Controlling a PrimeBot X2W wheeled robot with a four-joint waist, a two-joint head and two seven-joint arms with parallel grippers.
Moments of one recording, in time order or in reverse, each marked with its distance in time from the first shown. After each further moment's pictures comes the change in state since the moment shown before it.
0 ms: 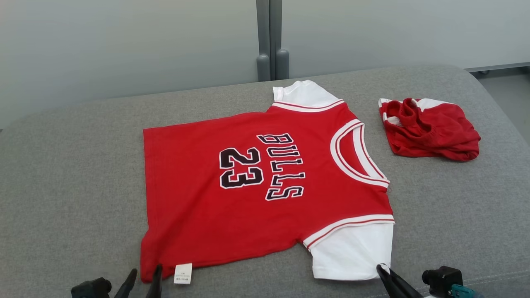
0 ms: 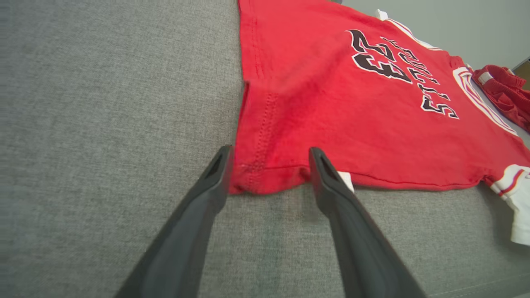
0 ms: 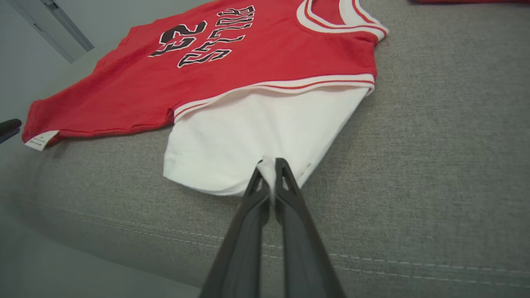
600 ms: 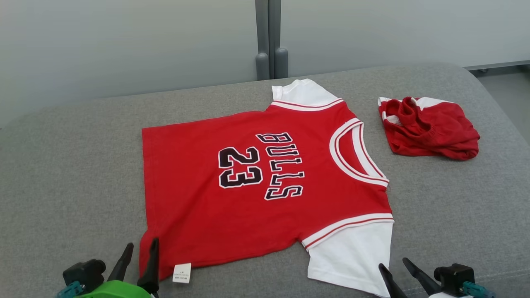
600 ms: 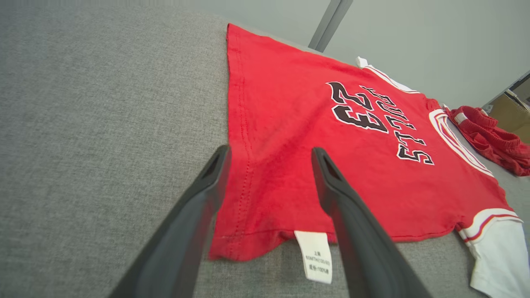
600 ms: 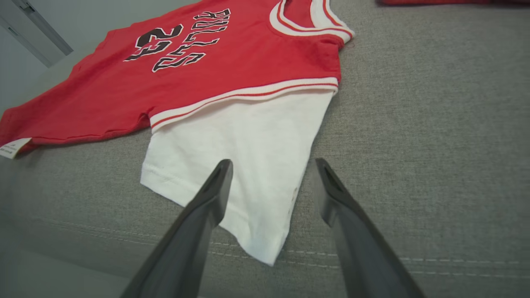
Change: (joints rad) left arm -0.019 -0.005 0.058 -0.075 0.001 0.010 -0.009; right arm -0.007 -0.002 -0.046 0.027 -0.002 0.001 0.000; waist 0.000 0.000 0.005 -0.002
